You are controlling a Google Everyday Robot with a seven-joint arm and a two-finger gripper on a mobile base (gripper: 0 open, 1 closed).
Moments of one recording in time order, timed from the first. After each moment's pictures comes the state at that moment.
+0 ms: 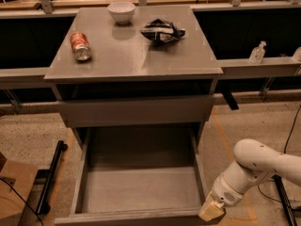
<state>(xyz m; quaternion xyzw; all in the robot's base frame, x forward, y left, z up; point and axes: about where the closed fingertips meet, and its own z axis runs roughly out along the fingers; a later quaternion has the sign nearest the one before) 0.356 -0.188 0.501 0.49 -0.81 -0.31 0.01</state>
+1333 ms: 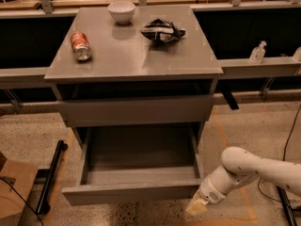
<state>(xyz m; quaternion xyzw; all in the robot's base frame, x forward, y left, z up) 0.392 -0.157 0.430 0.48 -0.82 -0.32 -0.03</state>
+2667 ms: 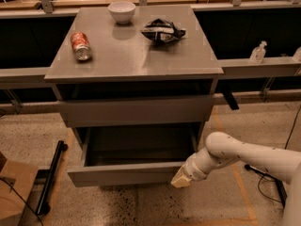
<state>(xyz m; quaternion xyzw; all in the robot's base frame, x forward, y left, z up) 0.493 -0.110 0.434 0.53 -0.79 -0.27 -0.14</state>
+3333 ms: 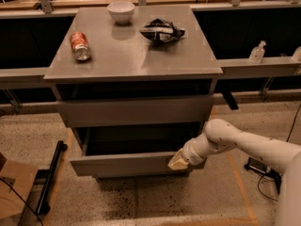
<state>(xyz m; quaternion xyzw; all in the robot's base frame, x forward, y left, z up) 0.558 -0.102 0.459 0.54 -0.78 -0.26 -0.19</state>
